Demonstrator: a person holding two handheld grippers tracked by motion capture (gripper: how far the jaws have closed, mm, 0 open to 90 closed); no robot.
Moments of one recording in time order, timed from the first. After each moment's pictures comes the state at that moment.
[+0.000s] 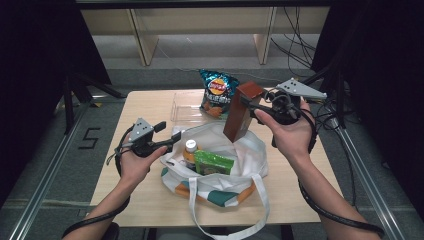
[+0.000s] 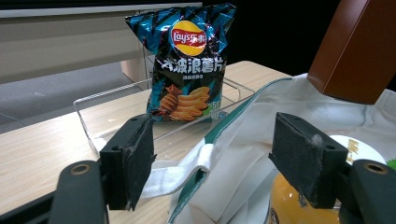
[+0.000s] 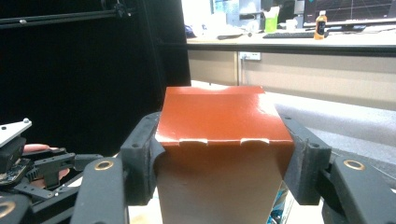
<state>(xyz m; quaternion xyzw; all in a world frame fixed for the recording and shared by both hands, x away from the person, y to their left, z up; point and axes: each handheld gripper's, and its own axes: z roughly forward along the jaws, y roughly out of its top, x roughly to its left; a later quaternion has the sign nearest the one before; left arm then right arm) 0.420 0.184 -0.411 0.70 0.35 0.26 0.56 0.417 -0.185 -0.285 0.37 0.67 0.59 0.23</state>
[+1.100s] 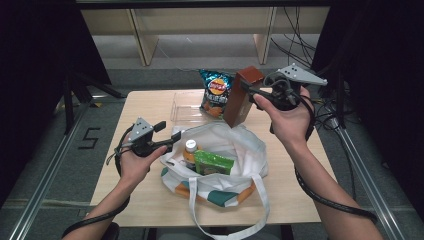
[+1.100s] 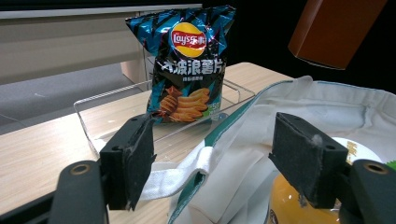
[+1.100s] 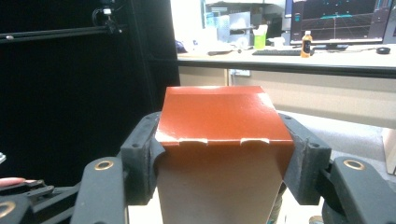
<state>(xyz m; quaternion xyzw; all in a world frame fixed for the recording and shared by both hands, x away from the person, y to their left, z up) 0.420 0.184 -0.410 0.70 0.34 0.26 0.56 0.437 -0.182 -0.265 0.37 0.65 0.60 0.26</state>
